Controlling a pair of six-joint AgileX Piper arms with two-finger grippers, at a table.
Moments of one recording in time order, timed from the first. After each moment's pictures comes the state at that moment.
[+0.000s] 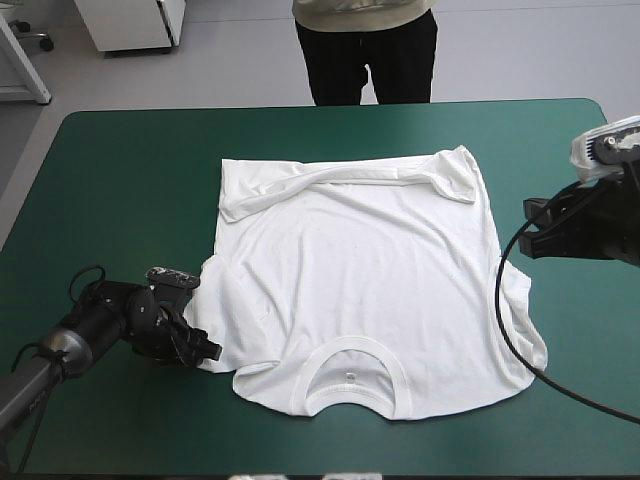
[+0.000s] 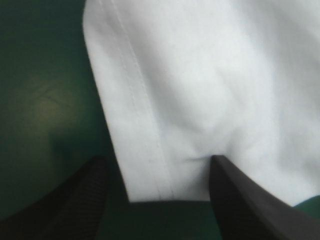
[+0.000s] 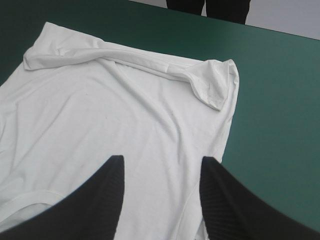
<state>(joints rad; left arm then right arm) -0.23 1.32 -0.67 -0.08 0.82 0.10 0.02 1.01 -1.55 0.29 1.25 -0.25</state>
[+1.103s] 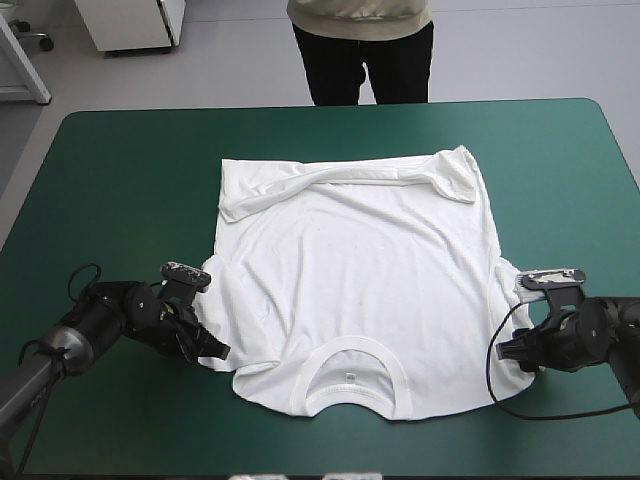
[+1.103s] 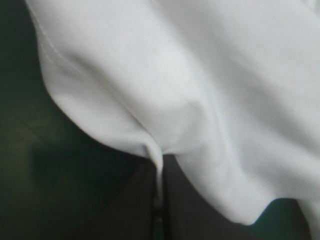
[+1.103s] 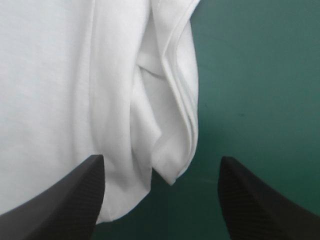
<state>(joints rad) -0.23 1.33 -0.67 -0.22 0.76 0.31 0.02 1.07 -0.68 0.02 0.93 -0.12</state>
